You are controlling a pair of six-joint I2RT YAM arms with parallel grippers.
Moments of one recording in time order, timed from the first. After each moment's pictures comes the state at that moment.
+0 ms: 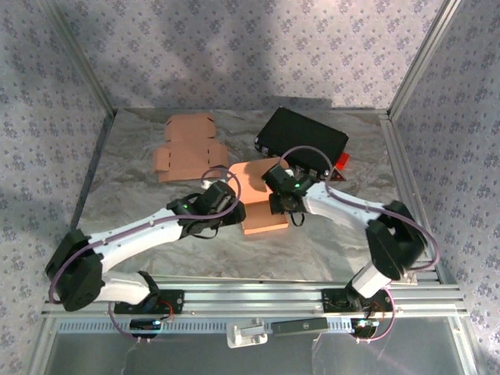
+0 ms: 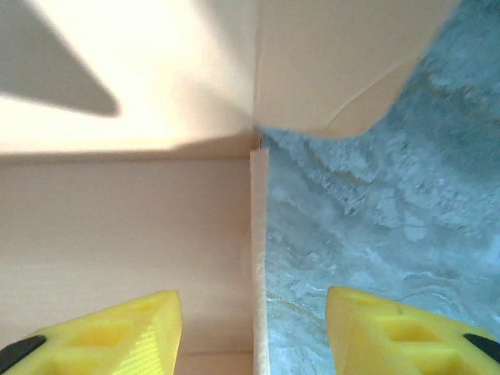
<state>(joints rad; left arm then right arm) -0.87 1.29 0.85 -0.48 -0.14 -0.92 0.73 1.55 1.07 -0.68 0.23 0.52</state>
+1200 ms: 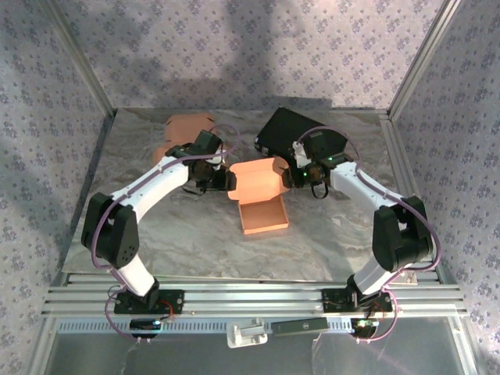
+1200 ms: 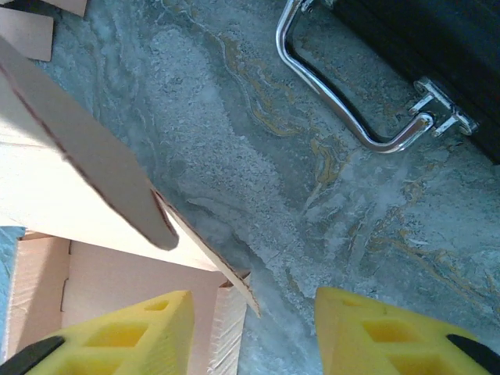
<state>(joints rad) -0.53 1.67 1.33 -0.82 0.20 -0.42 0.37 1.60 1.17 -0.59 -0.21 0.16</state>
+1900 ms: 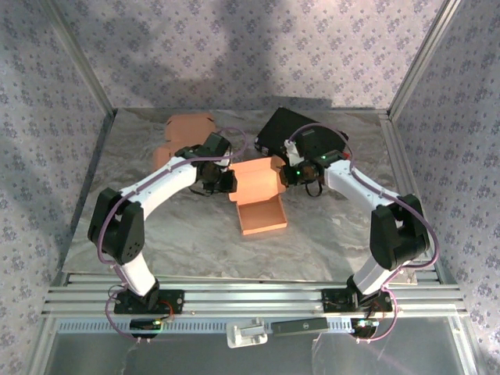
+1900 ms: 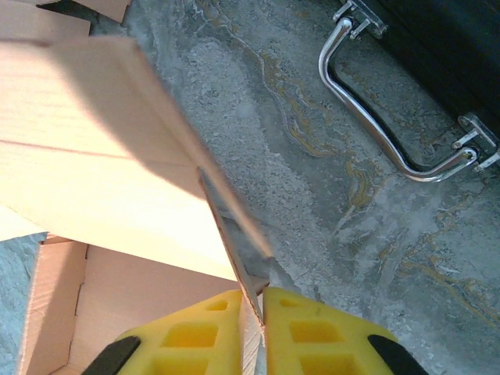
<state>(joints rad) -0.58 1.71 1.35 -0.79 0.18 -0.48 0.43 1.62 1.21 -0.59 -0.19 0.15</state>
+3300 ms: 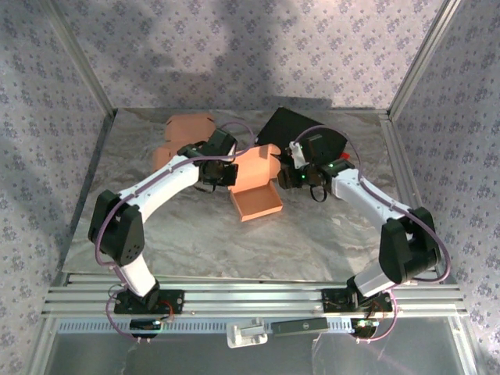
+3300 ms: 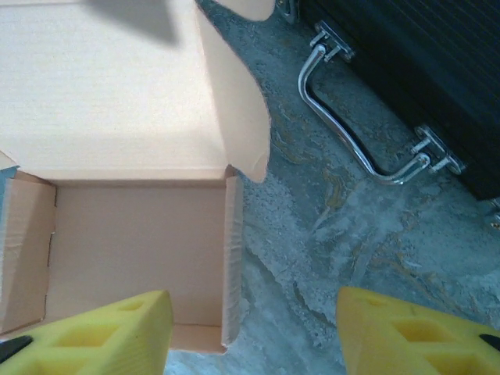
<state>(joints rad) -0.62 1.71 1.42 -0.80 -0.03 -0.42 0.42 1.52 1.13 -0.51 -0.16 0.12</state>
